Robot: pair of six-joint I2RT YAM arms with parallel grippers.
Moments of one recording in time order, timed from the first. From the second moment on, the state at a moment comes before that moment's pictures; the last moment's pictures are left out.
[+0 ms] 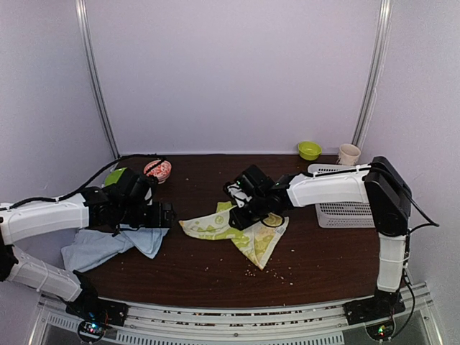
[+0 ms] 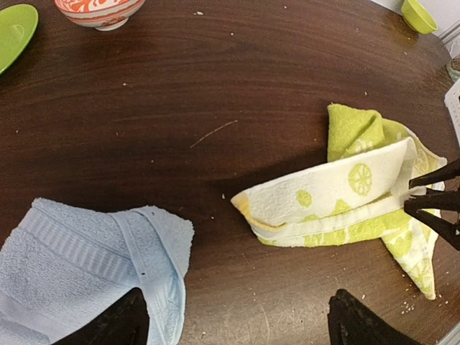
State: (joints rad) left arm -0.71 1.22 0.78 -0.42 -0.18 -0.61; right arm 0.88 2.00 1.42 -0.36 -0.06 0.28
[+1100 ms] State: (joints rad) left arm -0.71 0.92 0.95 -0.50 -0.28 -0.46; right arm 0.92 1.41 1.71 -0.55 0.09 0.32
